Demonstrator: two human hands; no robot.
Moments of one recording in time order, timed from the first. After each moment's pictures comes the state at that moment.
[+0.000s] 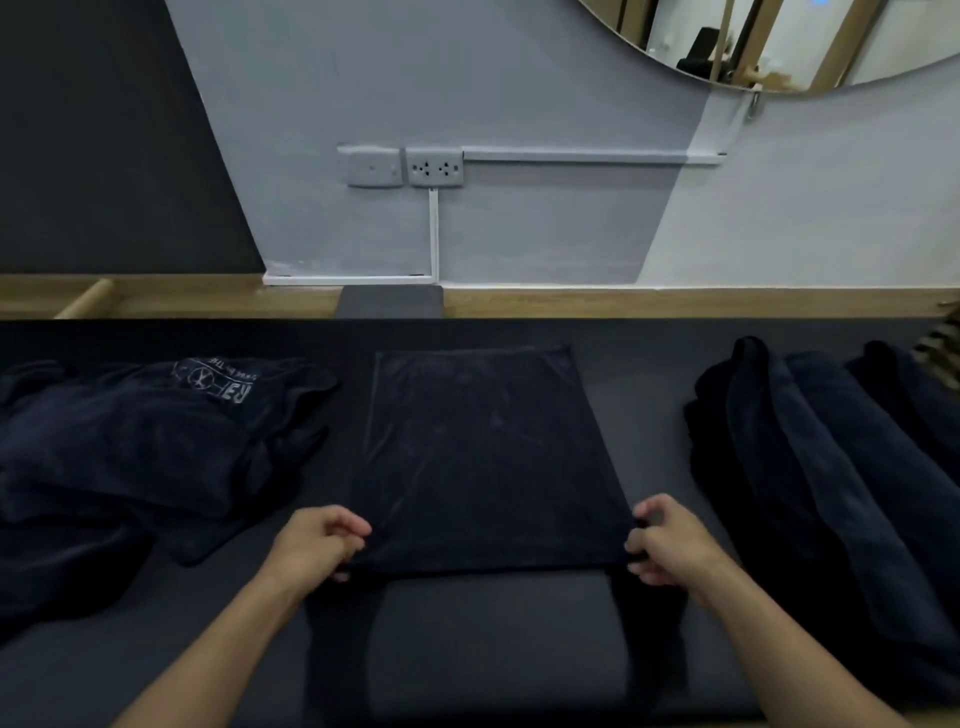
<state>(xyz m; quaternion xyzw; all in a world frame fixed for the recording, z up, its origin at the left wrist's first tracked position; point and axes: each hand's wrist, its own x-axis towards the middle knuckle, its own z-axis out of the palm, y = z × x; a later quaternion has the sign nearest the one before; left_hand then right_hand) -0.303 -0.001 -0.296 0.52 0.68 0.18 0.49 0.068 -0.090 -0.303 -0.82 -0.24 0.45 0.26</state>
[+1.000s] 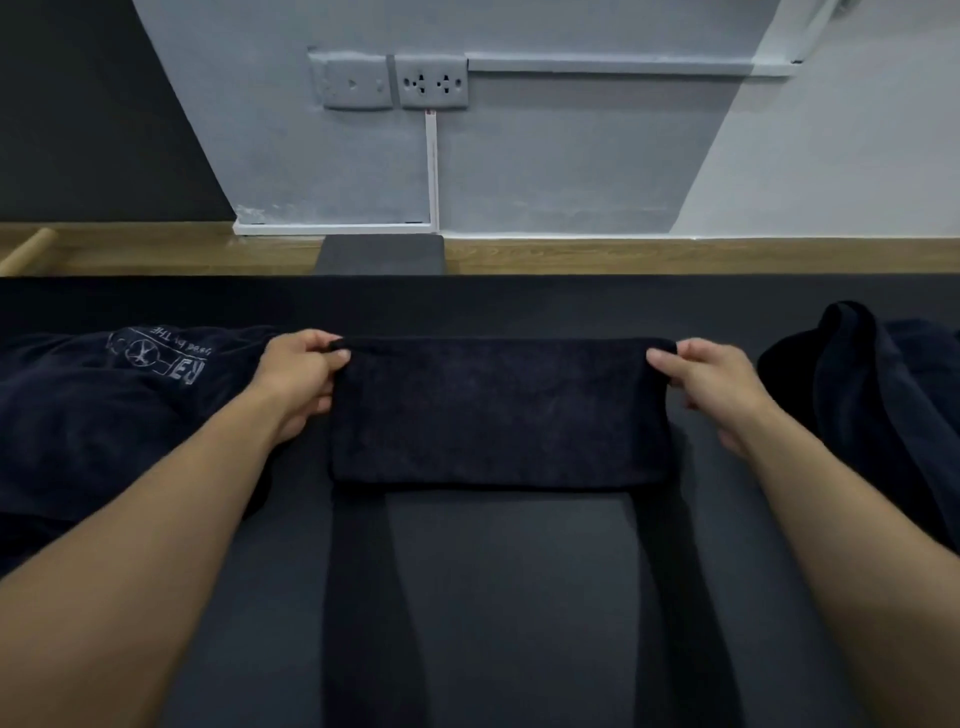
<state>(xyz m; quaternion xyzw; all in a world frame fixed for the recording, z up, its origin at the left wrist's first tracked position) -0.260 0.160 -0.266 0.45 0.63 0.34 0.54 0.107 0.050 -0.267 -0.75 -0.37 0.33 0.44</state>
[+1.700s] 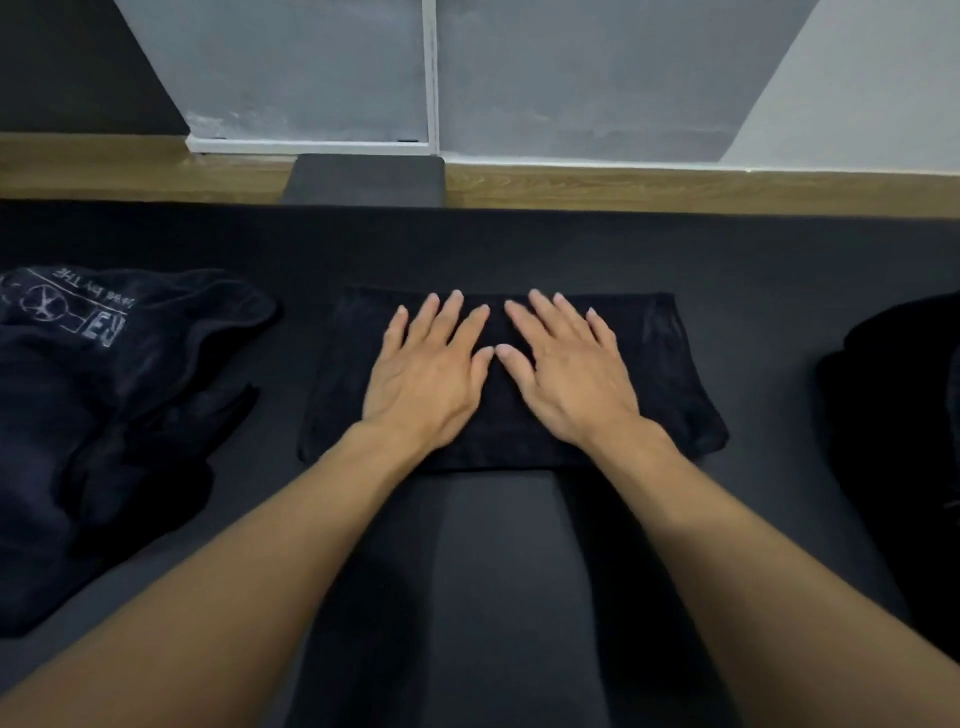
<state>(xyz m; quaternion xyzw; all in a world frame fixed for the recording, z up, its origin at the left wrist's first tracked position) -0.155 0.156 -0.352 0.84 0.53 0.04 0.05 -0.001 0.120 -0.349 -0.71 -0.70 0.07 0.08</state>
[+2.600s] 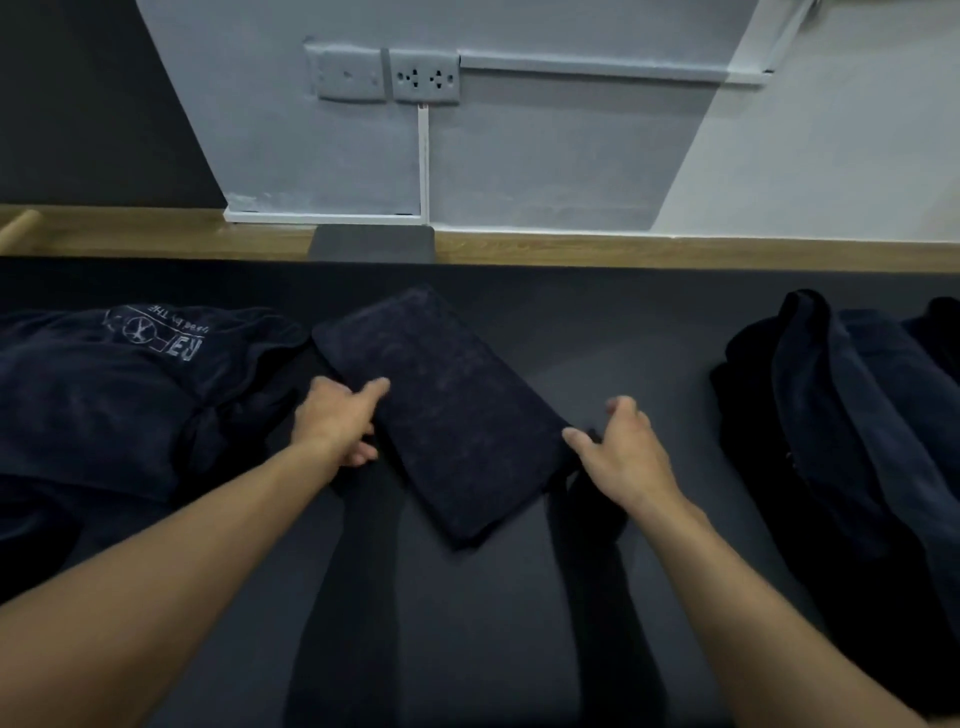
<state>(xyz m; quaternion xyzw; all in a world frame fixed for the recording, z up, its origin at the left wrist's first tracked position) -0.238 0.103 -0.298 0.47 0.74 0.23 0.43 0.021 -0.011 -0.299 -0.85 -0.44 0.23 0.17</state>
